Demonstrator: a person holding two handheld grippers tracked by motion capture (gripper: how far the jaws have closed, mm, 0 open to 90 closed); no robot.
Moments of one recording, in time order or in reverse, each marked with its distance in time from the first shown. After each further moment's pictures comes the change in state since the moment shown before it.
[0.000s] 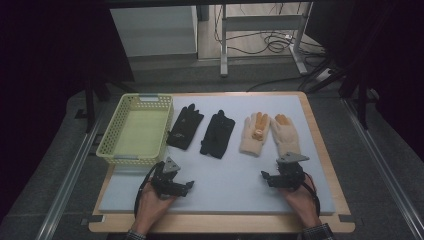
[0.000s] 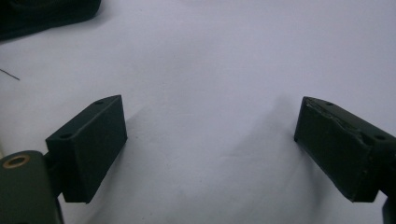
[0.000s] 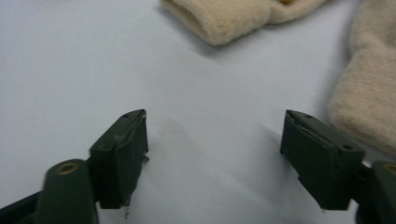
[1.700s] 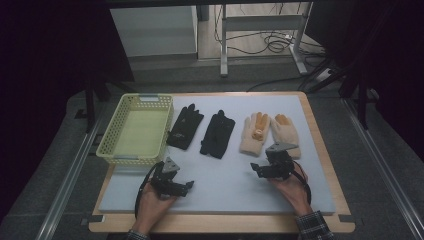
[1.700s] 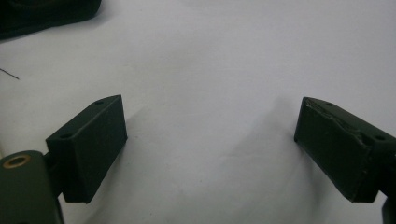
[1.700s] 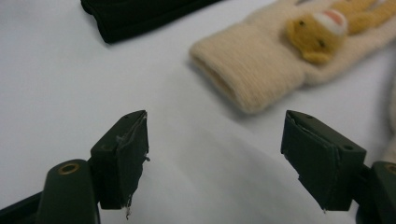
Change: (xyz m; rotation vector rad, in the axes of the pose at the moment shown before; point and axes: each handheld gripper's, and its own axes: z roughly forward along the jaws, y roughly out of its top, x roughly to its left) left arm 0.000 0.000 0.000 -0.001 -0.001 0.000; right arm 0.013 0.041 0.014 -0.011 0.065 -0.011
